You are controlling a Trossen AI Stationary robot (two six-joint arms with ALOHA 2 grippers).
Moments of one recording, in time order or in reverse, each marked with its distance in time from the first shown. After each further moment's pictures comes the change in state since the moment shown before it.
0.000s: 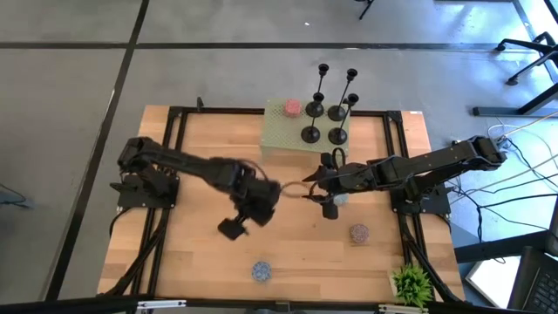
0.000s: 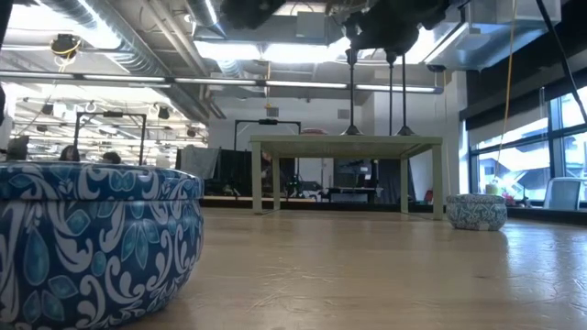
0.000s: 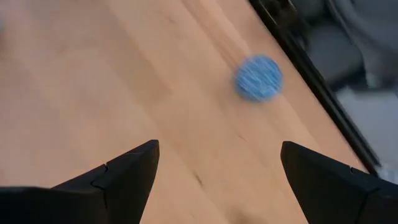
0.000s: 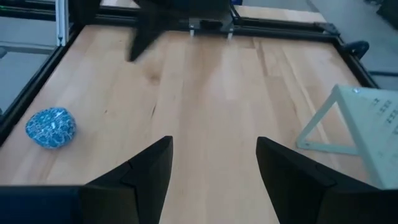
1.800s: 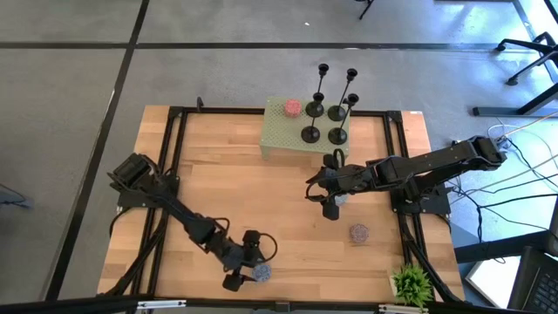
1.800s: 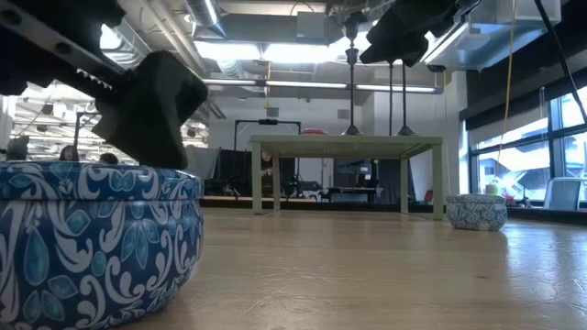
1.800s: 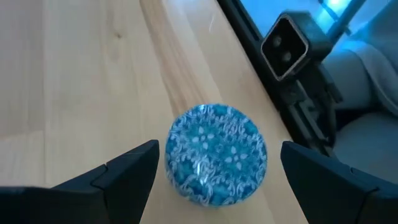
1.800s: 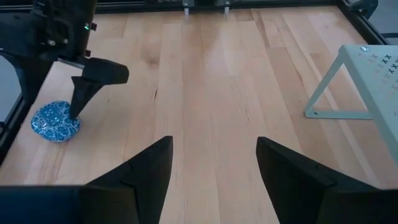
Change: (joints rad) left arm -0.433 0.072 -0.753 1.358 -0.442 -0.681; right arm 0.001 0.000 0.000 -0.077 -0.002 0.112
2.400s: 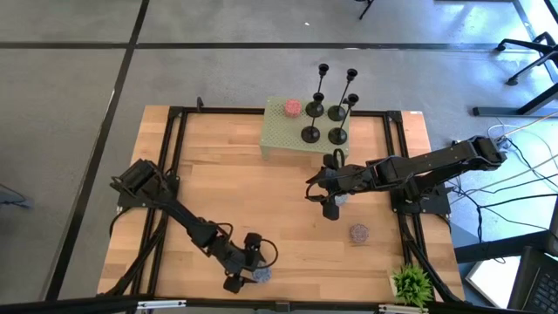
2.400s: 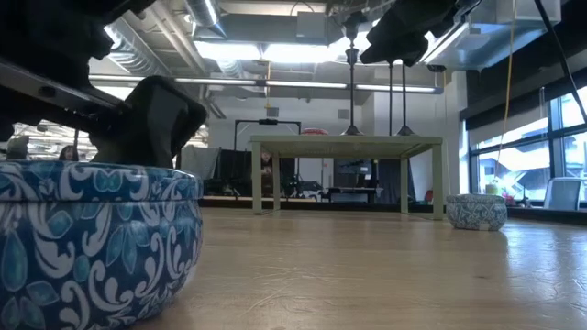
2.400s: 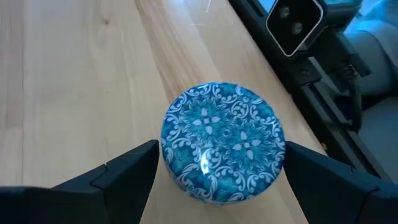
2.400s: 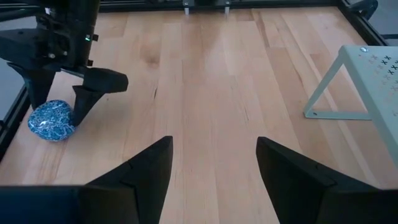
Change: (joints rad) left arm -0.012 0.079 0.000 0.057 -0.026 0.054; right arm 0.000 0.000 0.000 -0.001 0.000 -0.008
